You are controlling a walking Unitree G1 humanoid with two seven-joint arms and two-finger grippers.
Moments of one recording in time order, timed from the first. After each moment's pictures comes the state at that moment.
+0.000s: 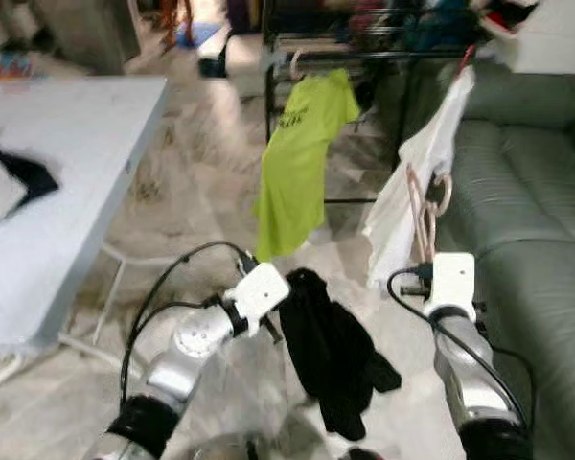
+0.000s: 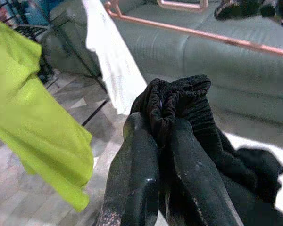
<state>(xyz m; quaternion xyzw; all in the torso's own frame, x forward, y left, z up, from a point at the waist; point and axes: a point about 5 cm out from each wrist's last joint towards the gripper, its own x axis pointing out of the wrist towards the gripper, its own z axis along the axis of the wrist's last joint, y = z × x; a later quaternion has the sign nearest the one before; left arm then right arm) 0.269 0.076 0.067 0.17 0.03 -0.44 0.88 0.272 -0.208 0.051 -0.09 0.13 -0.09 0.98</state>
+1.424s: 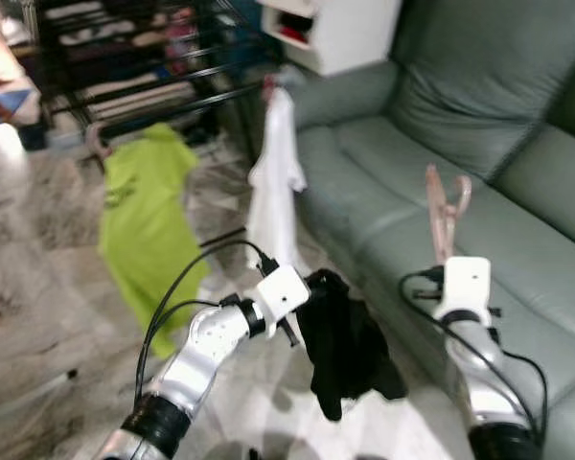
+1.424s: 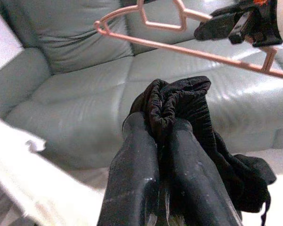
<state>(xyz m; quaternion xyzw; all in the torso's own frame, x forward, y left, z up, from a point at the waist) 0.267 0.059 0.073 0.18 0.00 -0.47 0.87 0.272 -0.209 0.049 -0.09 0.12 -0.10 0.98</state>
